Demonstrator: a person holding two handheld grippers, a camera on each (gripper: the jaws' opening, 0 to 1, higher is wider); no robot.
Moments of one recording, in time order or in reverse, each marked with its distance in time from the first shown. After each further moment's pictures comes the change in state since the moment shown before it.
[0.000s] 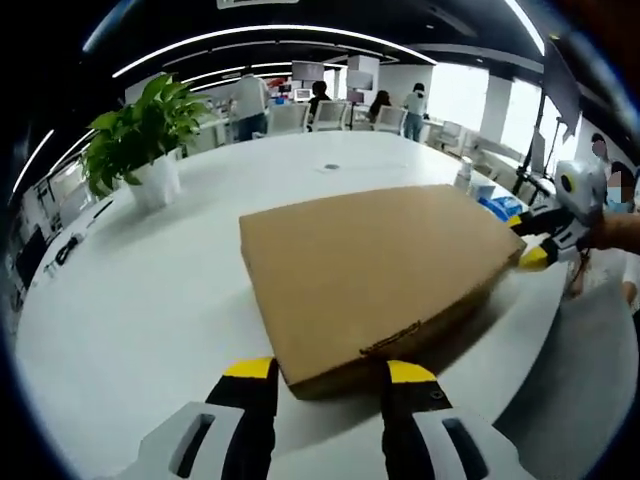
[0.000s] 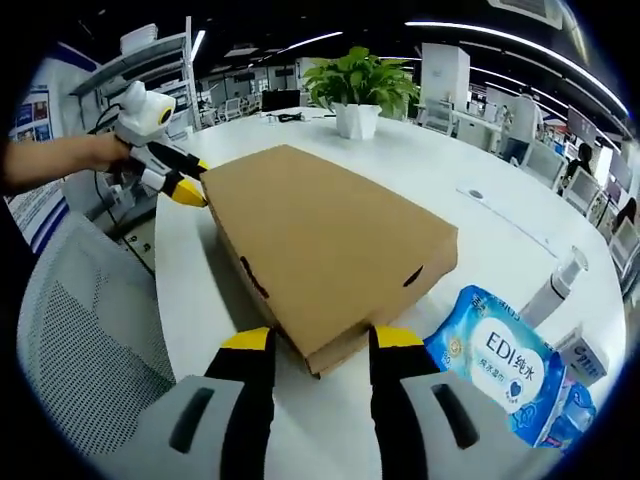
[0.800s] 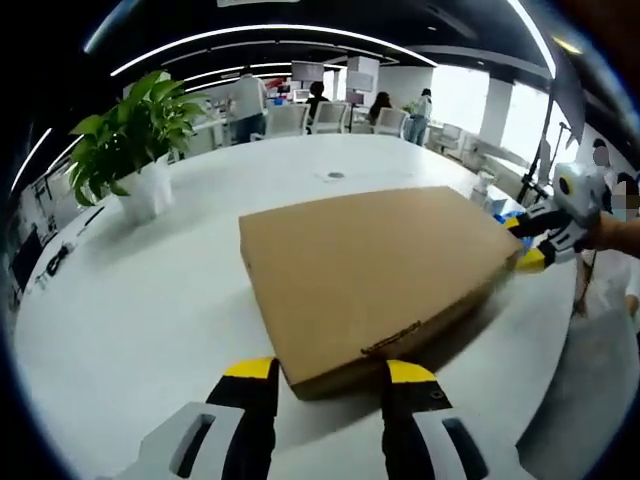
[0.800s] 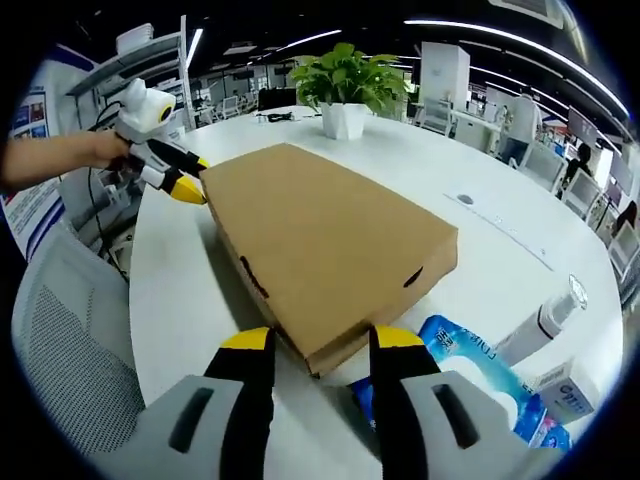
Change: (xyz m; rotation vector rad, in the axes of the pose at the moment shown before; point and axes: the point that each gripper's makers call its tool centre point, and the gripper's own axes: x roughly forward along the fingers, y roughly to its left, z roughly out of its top) left arm 0.040 0.016 0.040 -0.010 -0.006 -0.017; right arm 0.016 -0.050 0.019 -0.010 0.012 -0.006
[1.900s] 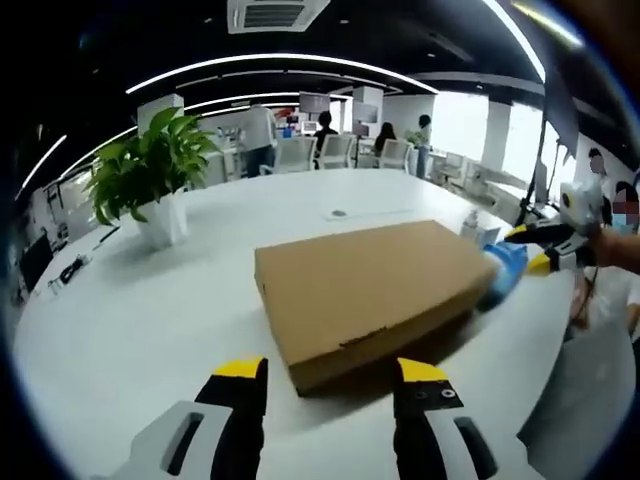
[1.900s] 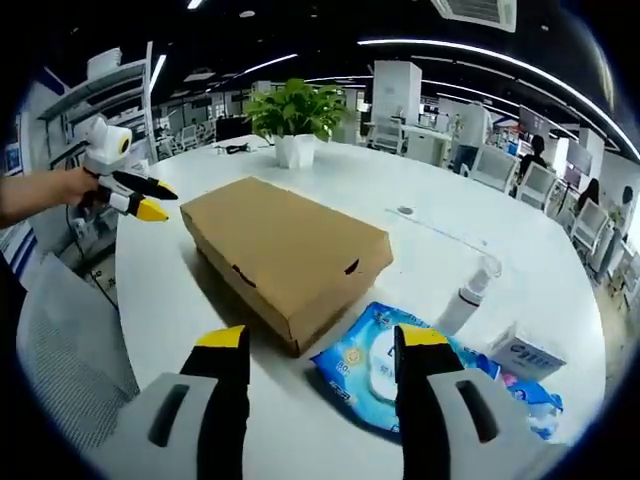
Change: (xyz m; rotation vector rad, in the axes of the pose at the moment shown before) left arm -0.055 -0.017 0.017 0.007 -0.196 0.041; right arm -0.083 -0.026 -0.011 0.128 -0.128 -0.221
